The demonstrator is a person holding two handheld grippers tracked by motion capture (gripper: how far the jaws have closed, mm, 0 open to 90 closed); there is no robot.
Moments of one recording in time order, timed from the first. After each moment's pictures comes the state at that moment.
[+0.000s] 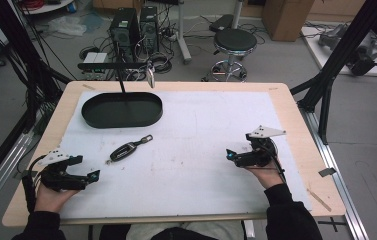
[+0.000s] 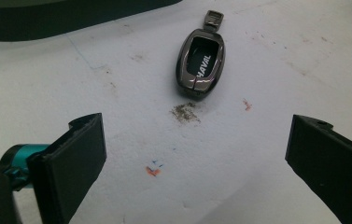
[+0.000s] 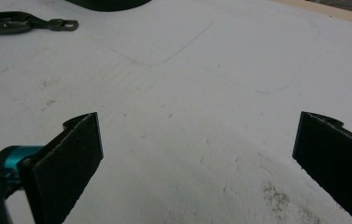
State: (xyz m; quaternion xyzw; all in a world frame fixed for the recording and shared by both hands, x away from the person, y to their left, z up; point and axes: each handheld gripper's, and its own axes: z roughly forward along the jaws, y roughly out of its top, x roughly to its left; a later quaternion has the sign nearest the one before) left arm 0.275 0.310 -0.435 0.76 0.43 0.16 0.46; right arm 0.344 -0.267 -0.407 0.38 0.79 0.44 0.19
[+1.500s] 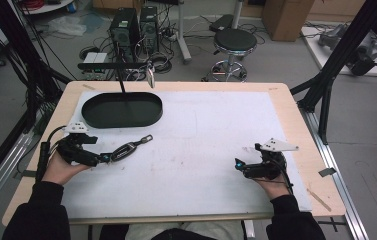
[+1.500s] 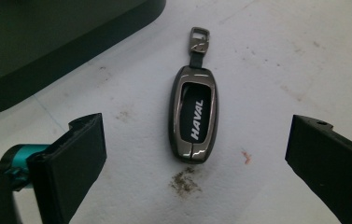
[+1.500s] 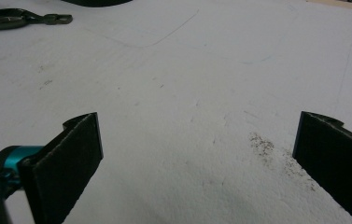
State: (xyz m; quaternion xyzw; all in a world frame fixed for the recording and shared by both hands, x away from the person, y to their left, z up) left arm 0.344 0.279 -0.397 0.83 0.38 0.11 0.40; right arm 0.315 -0.292 -0.425 0.40 0.77 0.46 0.20
